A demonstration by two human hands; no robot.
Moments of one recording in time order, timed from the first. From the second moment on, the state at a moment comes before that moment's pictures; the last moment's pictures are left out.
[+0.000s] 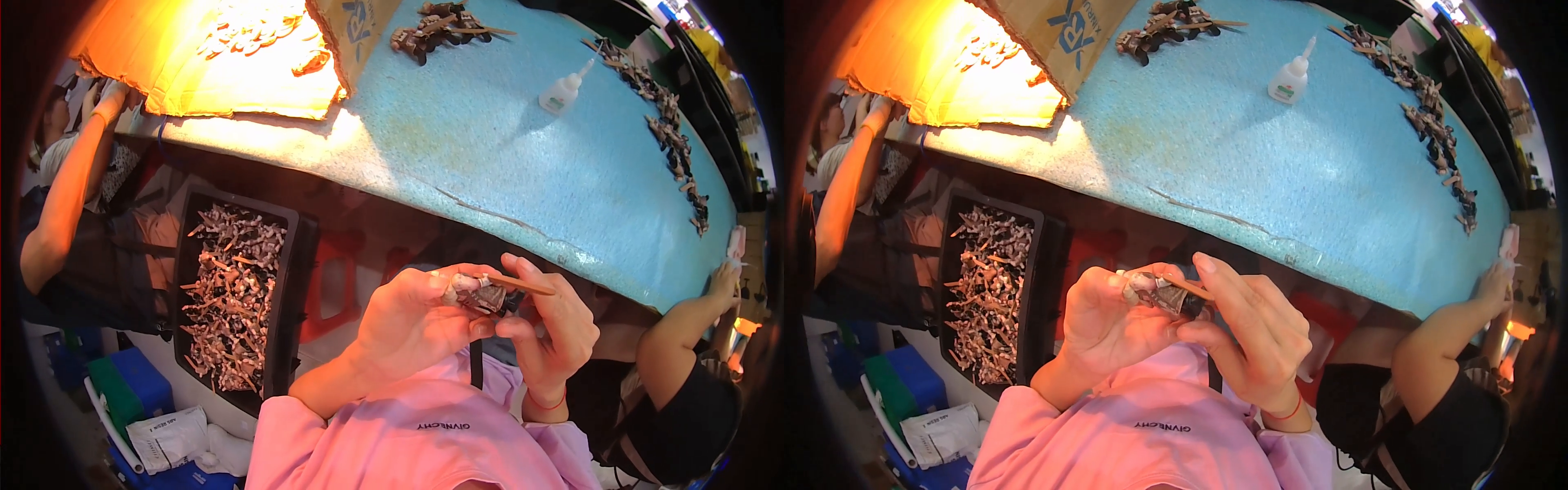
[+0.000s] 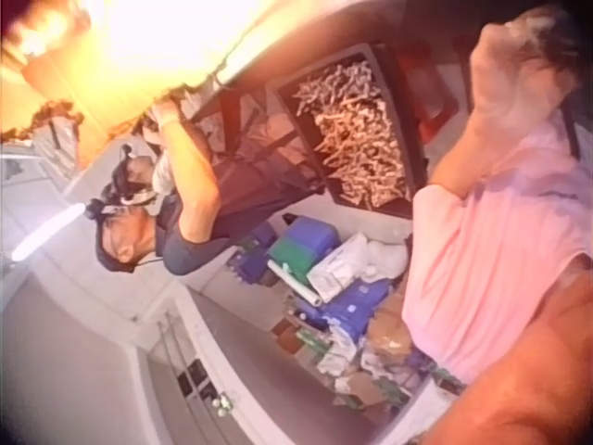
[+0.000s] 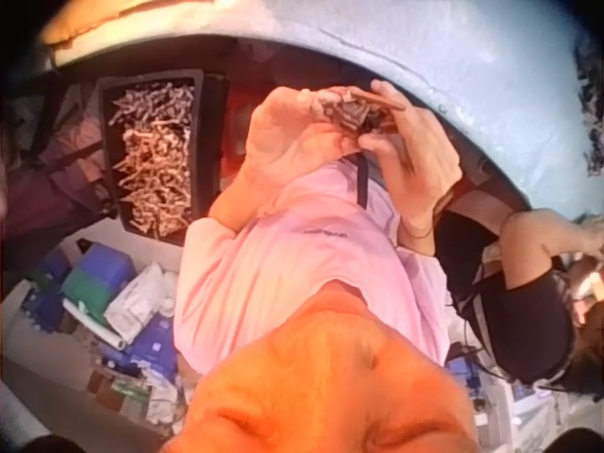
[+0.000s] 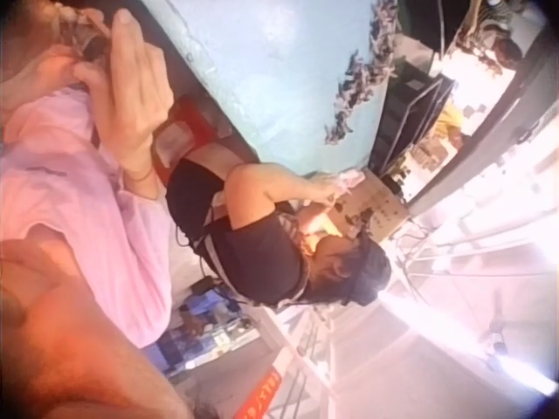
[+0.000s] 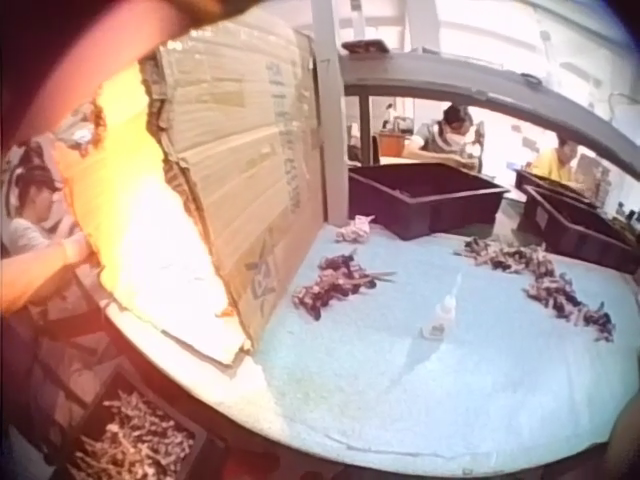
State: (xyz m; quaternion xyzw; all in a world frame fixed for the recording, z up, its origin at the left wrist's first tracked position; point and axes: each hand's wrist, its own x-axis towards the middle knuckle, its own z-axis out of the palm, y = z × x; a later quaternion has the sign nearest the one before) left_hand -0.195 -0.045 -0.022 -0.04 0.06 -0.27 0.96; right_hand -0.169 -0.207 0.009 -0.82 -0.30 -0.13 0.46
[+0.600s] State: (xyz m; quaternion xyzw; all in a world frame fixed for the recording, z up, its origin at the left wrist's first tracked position) left_hand -0.199 -0.047 -0.013 0.07 0.10 -0.22 0.97; right_hand -0.166 -0.204 -0.004 -0.80 -0.30 -0.12 0.51
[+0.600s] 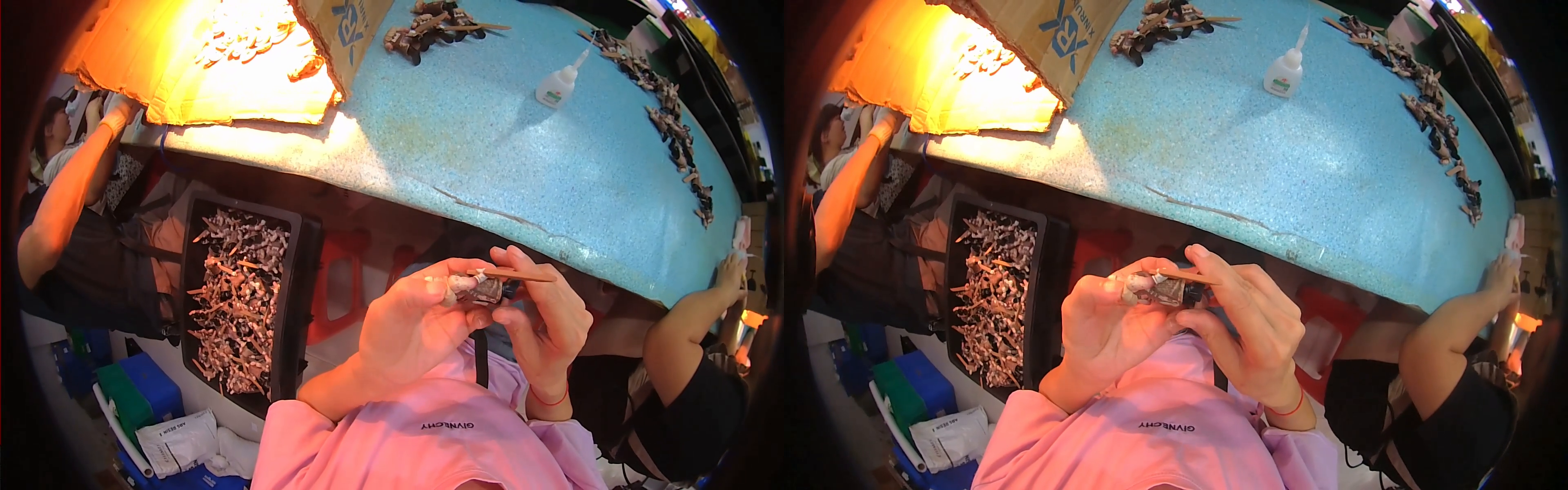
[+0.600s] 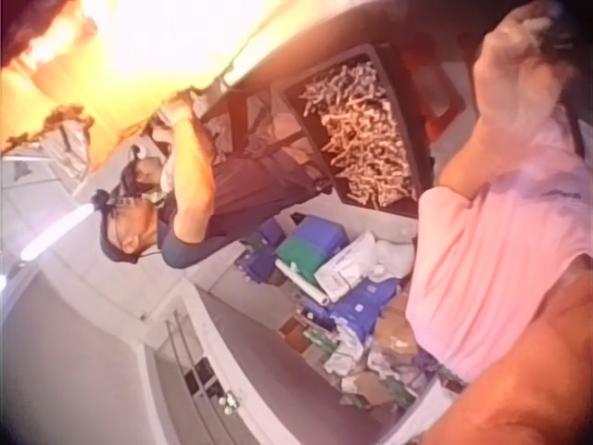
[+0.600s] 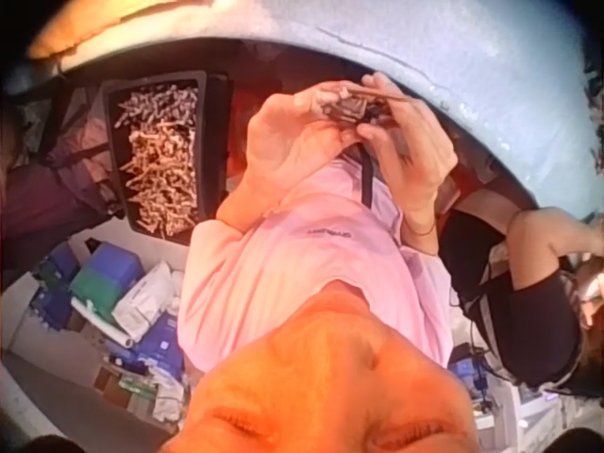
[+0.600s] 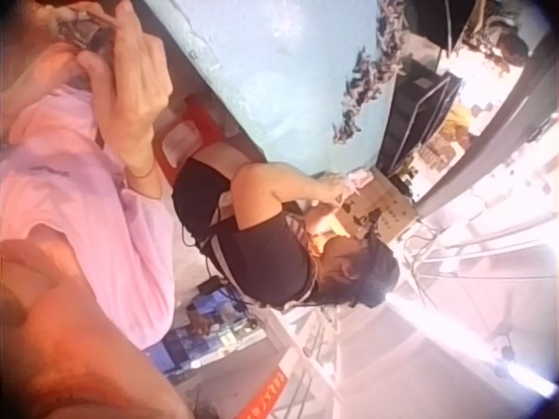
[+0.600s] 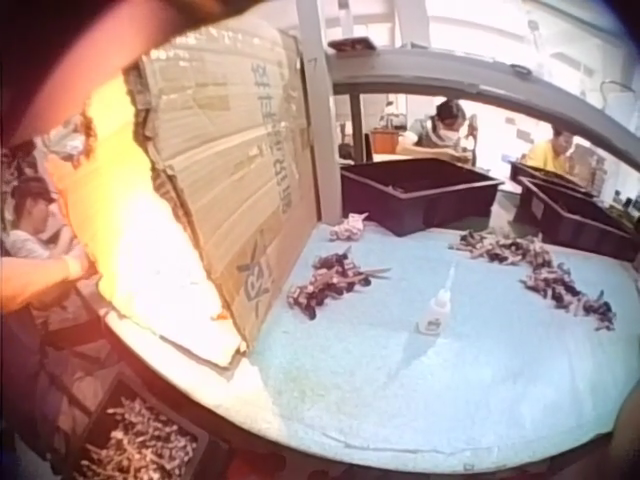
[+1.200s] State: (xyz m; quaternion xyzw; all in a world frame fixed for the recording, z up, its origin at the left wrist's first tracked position) left_hand -0.200 -0.052 -0.010 0.33 0.01 -0.11 0.94; right_hand -0.161 -0.204 -0.008 -0.74 -0.26 -0.02 0.62
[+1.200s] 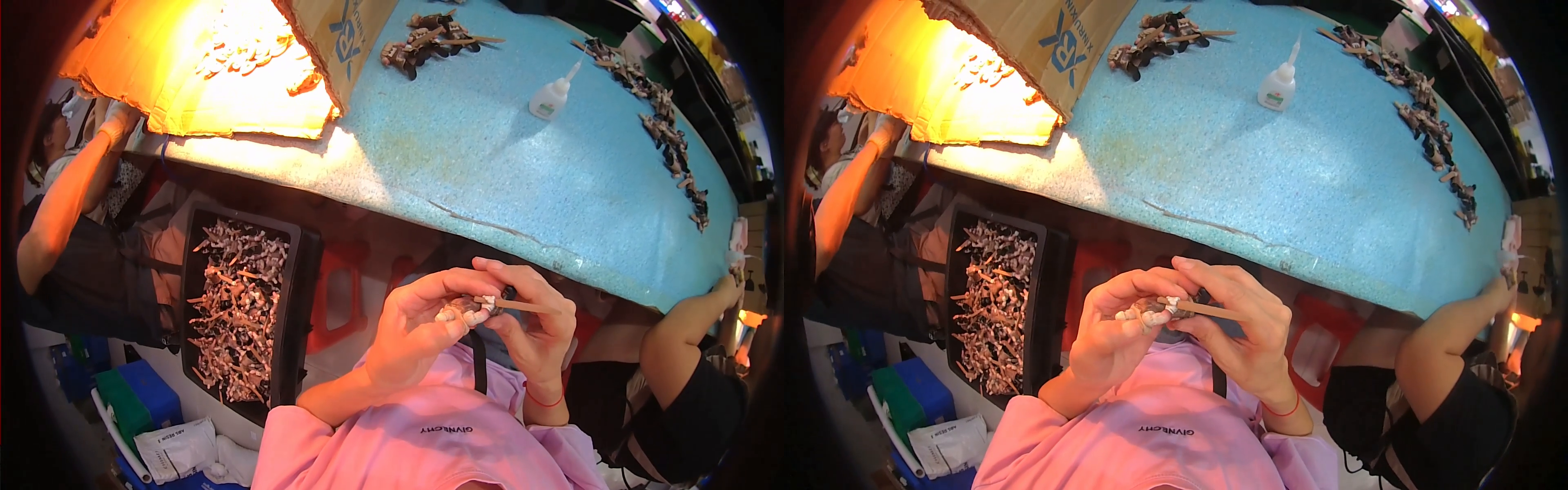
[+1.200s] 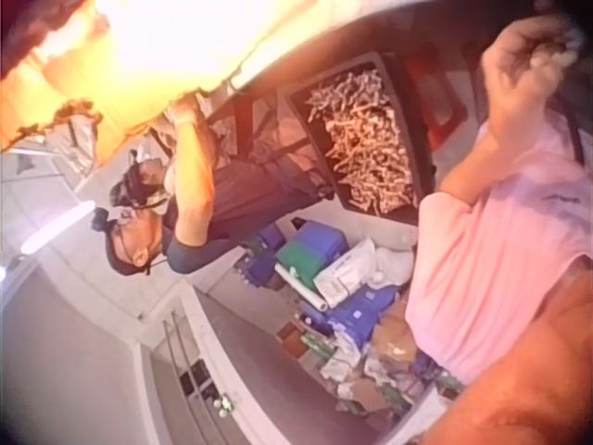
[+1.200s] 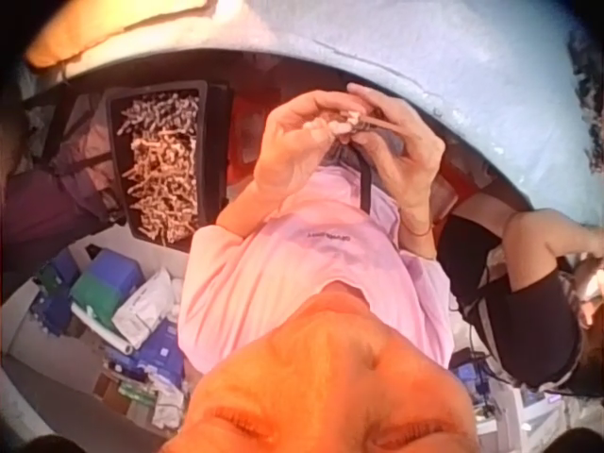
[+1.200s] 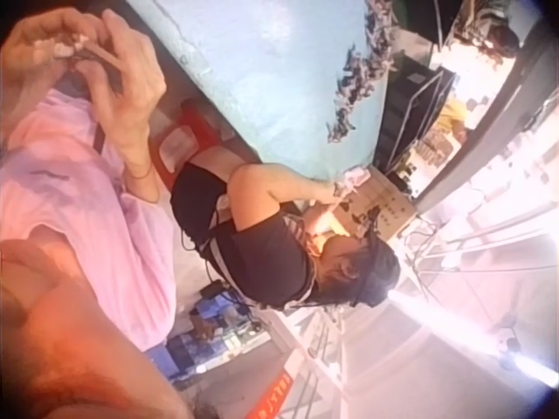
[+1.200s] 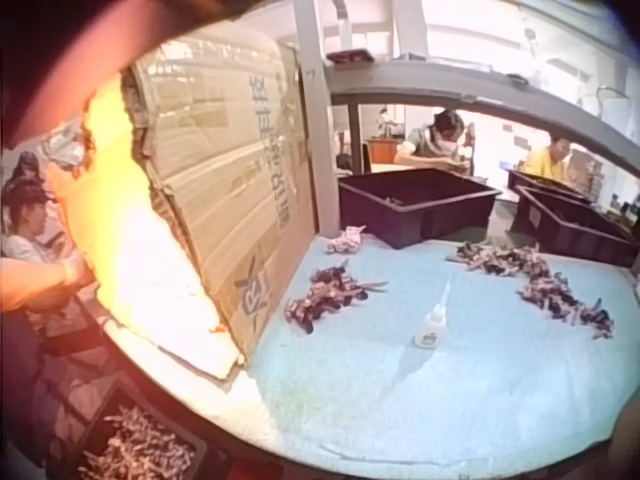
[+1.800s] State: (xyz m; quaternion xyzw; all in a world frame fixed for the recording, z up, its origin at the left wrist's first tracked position) left_hand -0.193 -0.049 -0.013 0.42 -0.09 -0.09 0.90; right_hand -0.159 -0.206 -0.013 -0.70 -0.25 -0.01 0.66
